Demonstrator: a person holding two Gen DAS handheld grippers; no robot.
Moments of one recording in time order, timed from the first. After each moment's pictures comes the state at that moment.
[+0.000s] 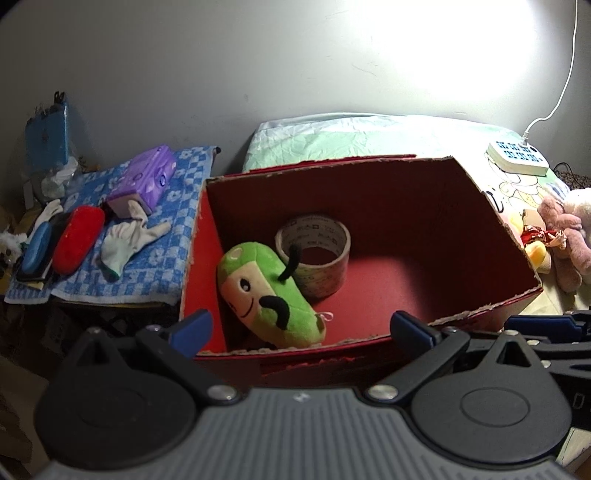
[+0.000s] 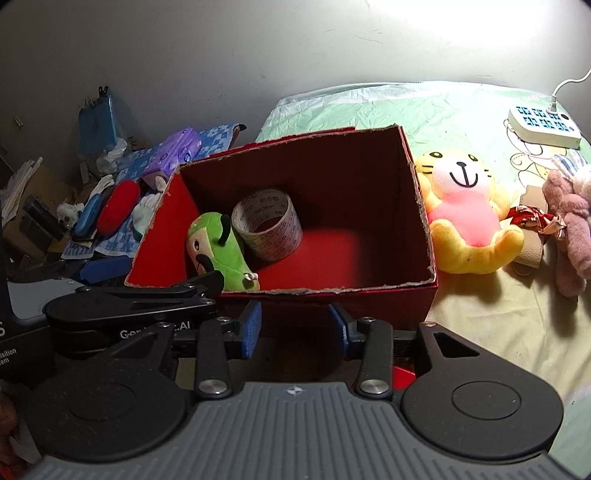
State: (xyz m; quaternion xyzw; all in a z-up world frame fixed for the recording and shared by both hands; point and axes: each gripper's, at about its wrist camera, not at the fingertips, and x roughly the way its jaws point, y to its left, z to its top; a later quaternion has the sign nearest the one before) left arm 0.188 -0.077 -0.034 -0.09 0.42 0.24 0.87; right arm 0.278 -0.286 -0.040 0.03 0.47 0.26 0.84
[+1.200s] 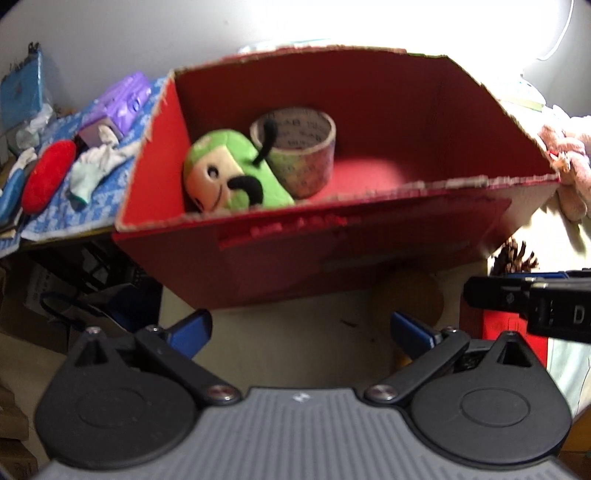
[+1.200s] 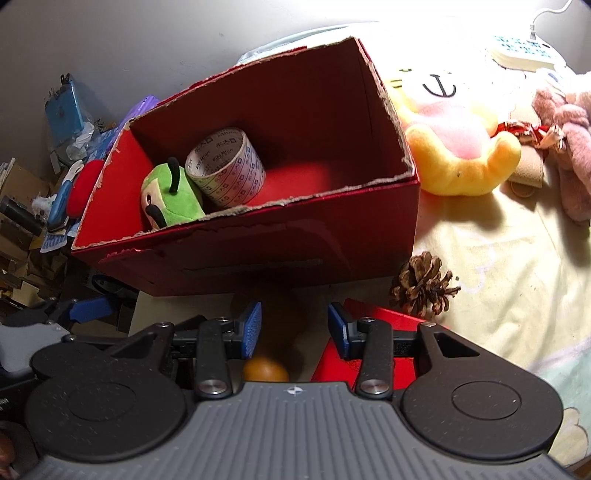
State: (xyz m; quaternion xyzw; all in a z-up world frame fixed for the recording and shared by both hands) left arm 0.174 -0.092 -0.102 -0.12 0.50 0.21 0.83; right arm 0.273 -0.299 -0.097 0.07 0.53 0.22 0.82
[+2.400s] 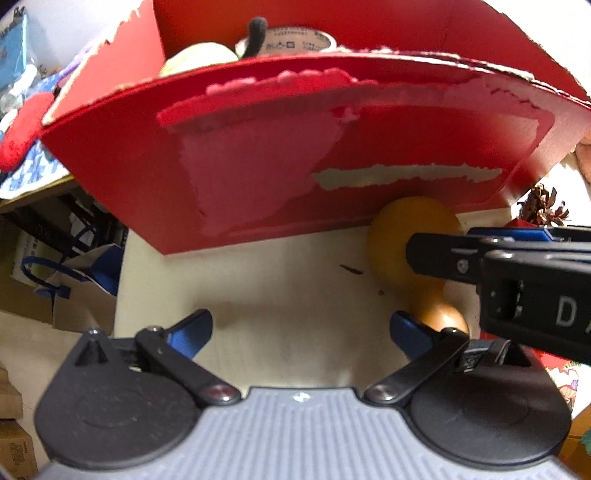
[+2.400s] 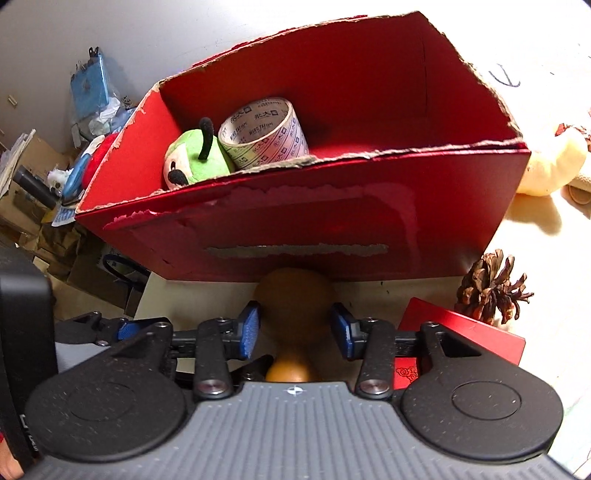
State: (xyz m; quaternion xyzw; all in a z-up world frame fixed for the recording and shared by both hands) left arm 0.177 -0.101 -0.154 -0.15 0.55 0.20 0.80; right arm 0.265 -0.267 -0.121 0.04 0.51 0.26 0.82
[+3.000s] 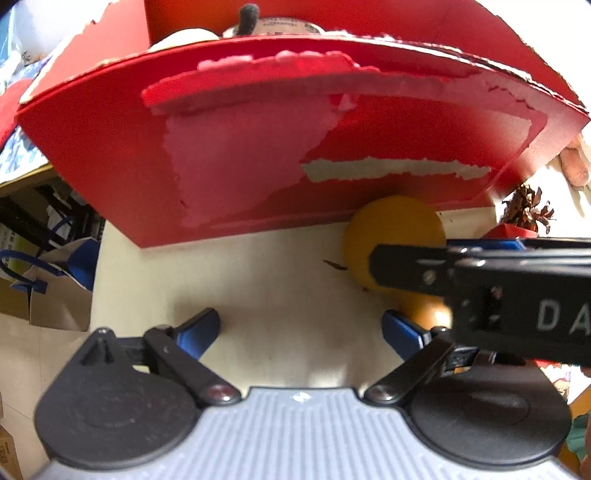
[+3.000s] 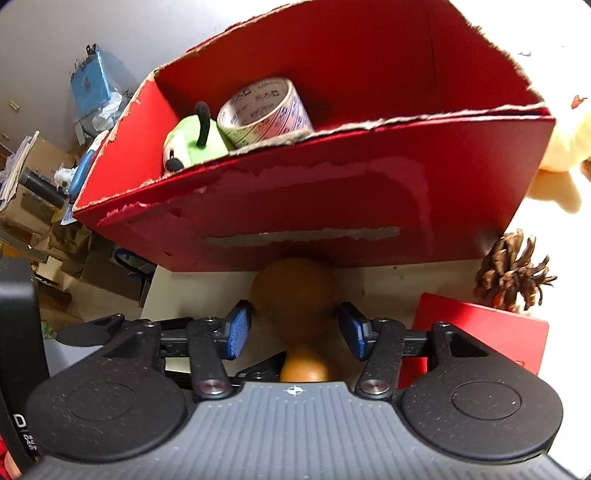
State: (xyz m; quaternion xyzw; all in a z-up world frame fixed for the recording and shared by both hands) left arm 0.179 -0.101 -0.157 -0.18 0.54 0.17 0.80; right arm 0.274 -0.267 -0.135 0.06 0.54 0.28 0.79
